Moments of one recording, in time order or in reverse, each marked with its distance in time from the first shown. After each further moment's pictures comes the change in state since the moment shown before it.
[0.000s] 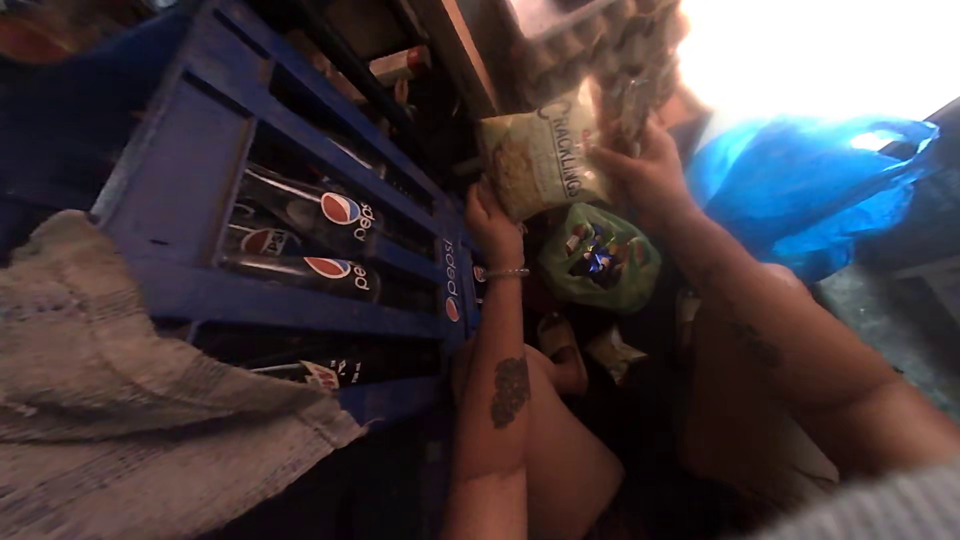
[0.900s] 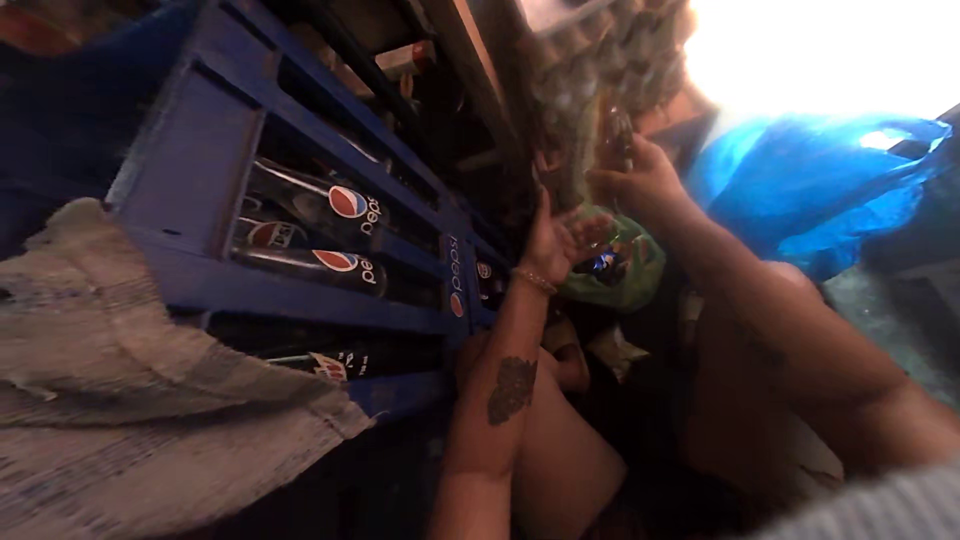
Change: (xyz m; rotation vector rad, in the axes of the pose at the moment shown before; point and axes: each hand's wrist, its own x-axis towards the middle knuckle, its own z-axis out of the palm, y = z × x) left_hand -0.032 0.007 0.017 -0.524 -0.714 -0.760; right_hand -0.008 -0.001 0.005 -0.164 -0.069 0.199
